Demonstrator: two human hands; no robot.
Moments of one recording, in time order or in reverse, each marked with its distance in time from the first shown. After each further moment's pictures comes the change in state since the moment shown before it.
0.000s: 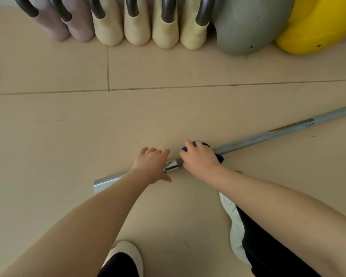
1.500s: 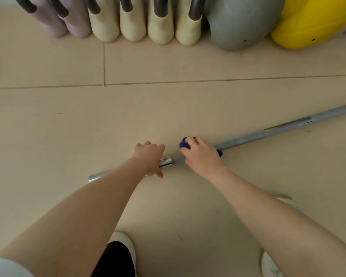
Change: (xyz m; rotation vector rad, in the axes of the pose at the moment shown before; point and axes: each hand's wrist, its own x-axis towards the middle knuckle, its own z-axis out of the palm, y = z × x) left_hand 0.002 0.015 -0.004 0.113 -0.057 -0.074; right_hand -0.030 0.018 0.019 0.007 0.134 0.055
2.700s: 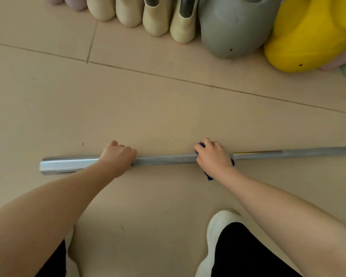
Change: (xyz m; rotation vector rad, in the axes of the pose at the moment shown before) left_hand -0.003 0.058 0.030 0.225 0.054 -0.112; right_hand -0.034 0.135 0.002 0.033 -0.297 0.040
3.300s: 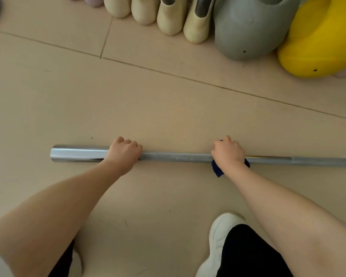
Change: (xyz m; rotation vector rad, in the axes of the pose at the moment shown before) left_hand -0.008 -0.001 0.016 -0.143 0.295 -0.006; right_hand 0.014 0.012 -0.010 -0.072 -0.096 0.237
